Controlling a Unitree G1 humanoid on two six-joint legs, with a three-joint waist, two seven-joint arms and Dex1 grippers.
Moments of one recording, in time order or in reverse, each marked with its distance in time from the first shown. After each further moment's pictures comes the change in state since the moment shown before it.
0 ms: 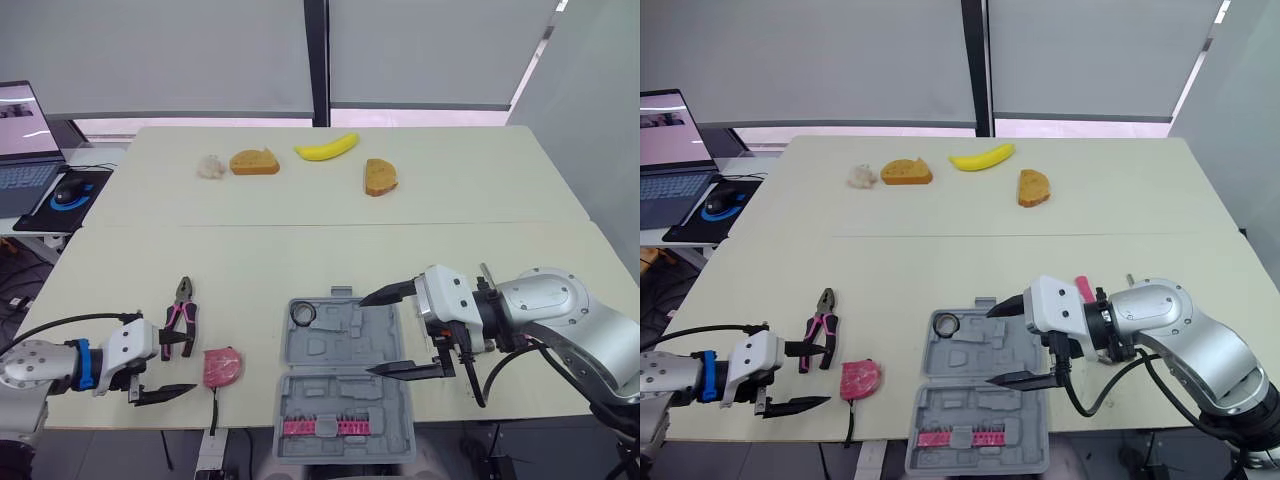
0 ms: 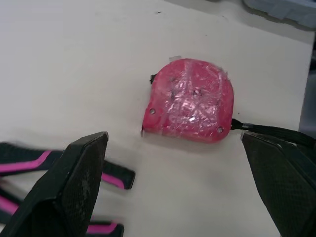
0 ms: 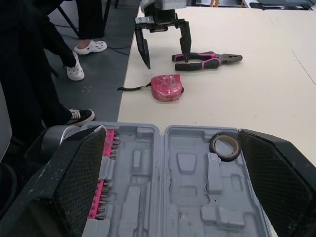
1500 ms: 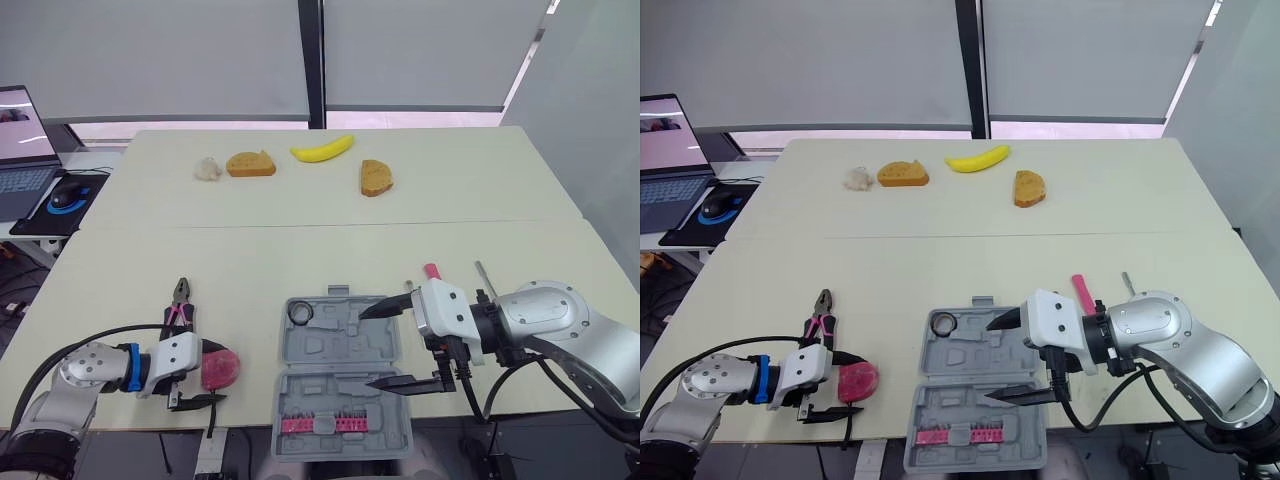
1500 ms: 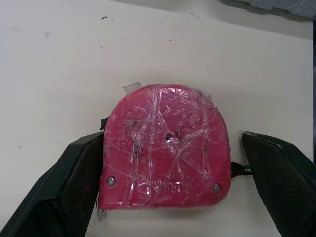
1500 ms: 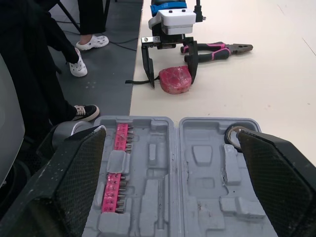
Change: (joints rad) left arm -0.053 -0.074 -0.148 0.013 0.084 -0.030 0.114; right arm 0.037 -0.026 0.015 -0.054 0.022 0.037 -0.033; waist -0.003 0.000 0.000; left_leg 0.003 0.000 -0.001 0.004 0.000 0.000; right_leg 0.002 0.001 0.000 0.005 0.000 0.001
